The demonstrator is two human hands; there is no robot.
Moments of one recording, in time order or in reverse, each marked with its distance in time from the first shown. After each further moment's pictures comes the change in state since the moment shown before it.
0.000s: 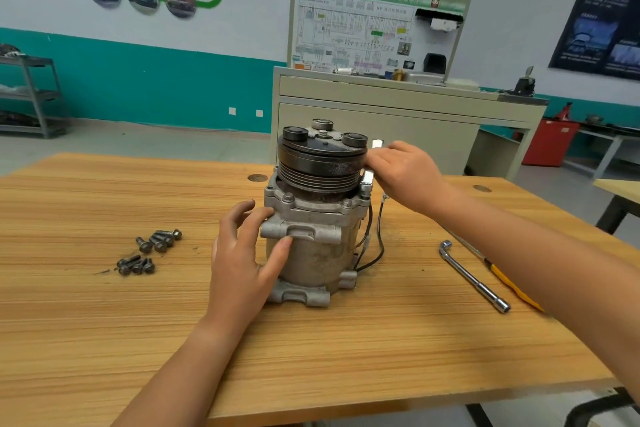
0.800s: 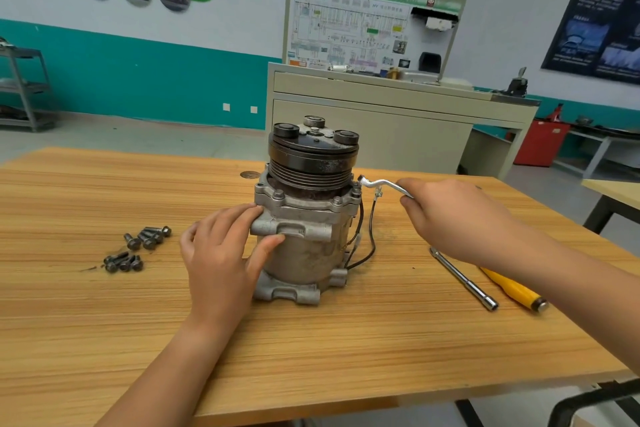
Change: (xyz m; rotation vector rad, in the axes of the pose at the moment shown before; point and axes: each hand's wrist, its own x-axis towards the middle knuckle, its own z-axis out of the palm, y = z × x) left_hand 0.001 0.005 -0.004 0.373 0.116 0.189; right_hand -0.035 -0.040 -0.076 0.040 -0.540 0.515
